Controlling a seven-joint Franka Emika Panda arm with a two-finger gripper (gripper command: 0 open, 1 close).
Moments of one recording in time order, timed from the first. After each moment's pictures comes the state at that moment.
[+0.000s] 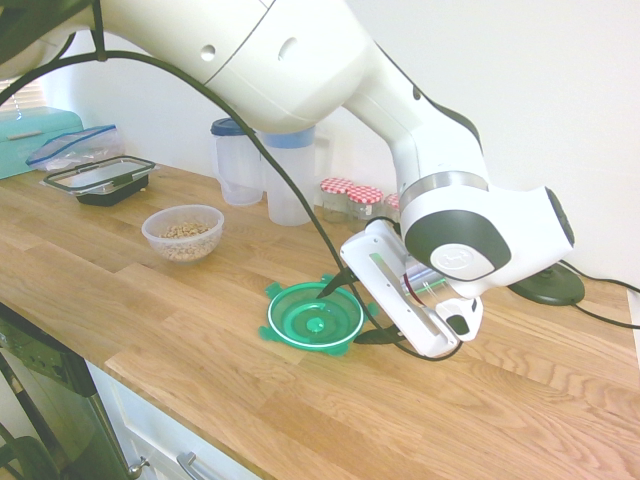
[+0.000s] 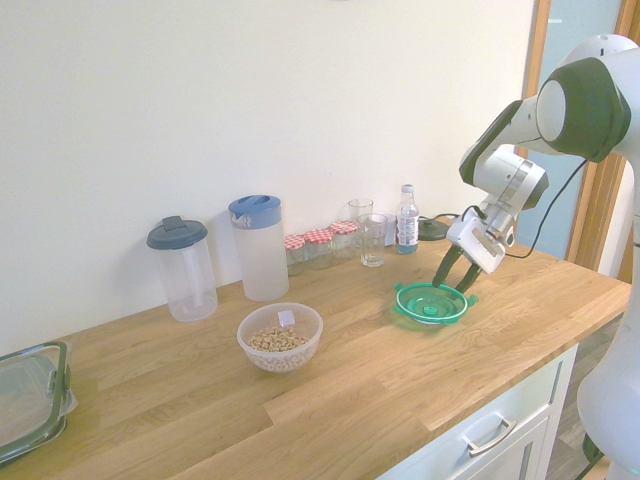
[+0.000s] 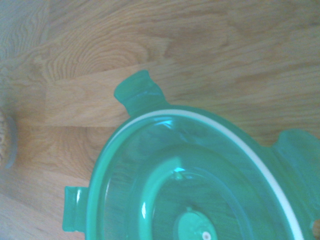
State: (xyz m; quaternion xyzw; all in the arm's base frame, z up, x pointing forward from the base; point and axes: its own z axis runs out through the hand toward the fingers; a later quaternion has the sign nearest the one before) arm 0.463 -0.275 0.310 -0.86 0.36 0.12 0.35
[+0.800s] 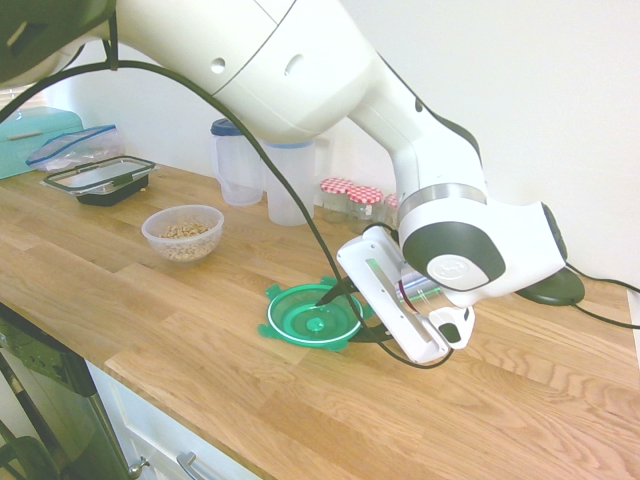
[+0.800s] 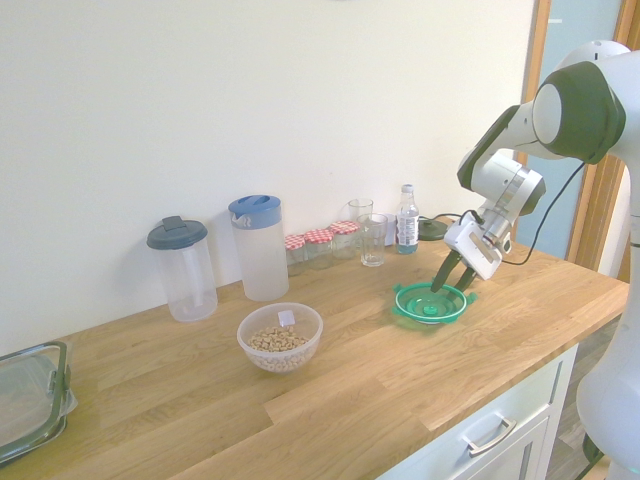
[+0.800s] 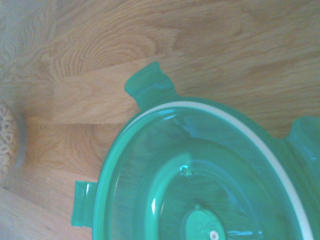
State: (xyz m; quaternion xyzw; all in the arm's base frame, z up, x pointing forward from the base) arm 0.459 -0.273 0.297 -0.85 0.37 0.14 0.36
